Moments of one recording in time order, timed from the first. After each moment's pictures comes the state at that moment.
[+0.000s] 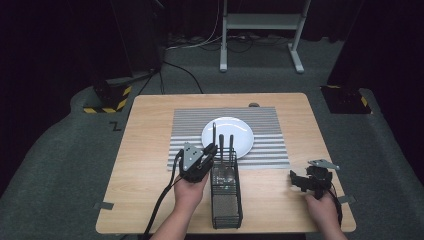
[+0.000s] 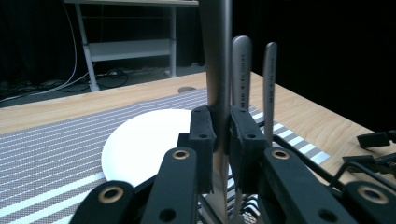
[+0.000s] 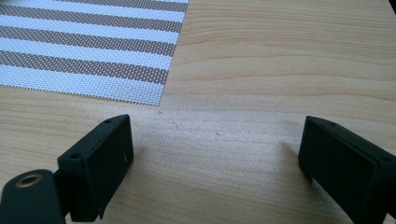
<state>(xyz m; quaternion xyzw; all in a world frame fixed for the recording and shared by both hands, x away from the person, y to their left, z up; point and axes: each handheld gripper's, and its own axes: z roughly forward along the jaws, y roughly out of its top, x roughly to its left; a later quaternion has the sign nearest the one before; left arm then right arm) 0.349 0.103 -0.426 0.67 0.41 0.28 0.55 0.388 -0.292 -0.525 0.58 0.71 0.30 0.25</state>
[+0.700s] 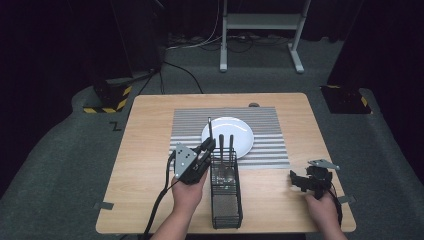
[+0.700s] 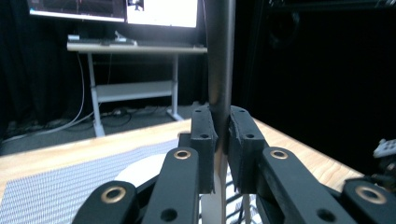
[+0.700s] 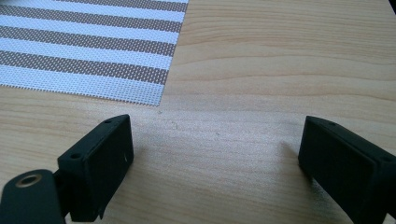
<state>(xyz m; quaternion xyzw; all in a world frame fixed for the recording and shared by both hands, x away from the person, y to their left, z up) 0.328 0.110 -0.390 0.62 0.38 0.32 0.61 0.388 -0.292 -0.525 0.58 0.71 0.30 0.25</state>
